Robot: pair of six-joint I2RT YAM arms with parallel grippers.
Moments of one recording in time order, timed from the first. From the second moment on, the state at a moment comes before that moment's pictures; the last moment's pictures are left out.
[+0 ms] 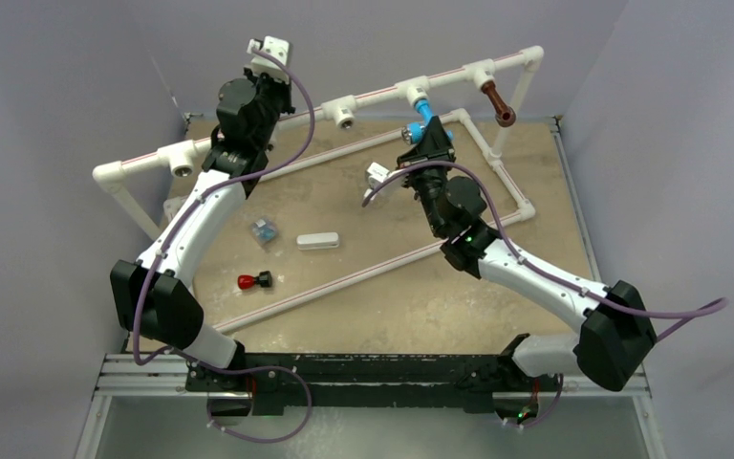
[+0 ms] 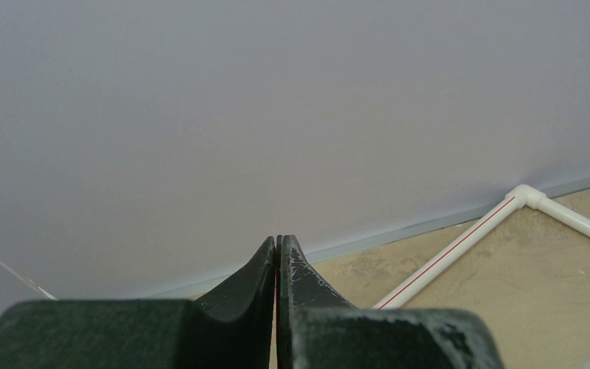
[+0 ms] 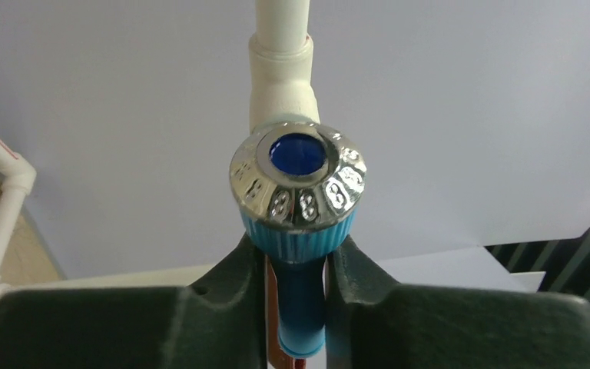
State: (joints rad) left arm -0.31 1.53 1.47 0.17 -0.09 0.16; right arm 0.73 1.32 0.93 0.61 0.42 -1.70
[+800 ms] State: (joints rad) left arm -0.31 1.53 1.47 0.18 -0.11 0.16; right arm 0.67 1.27 1.07 0.43 0.45 -0.42
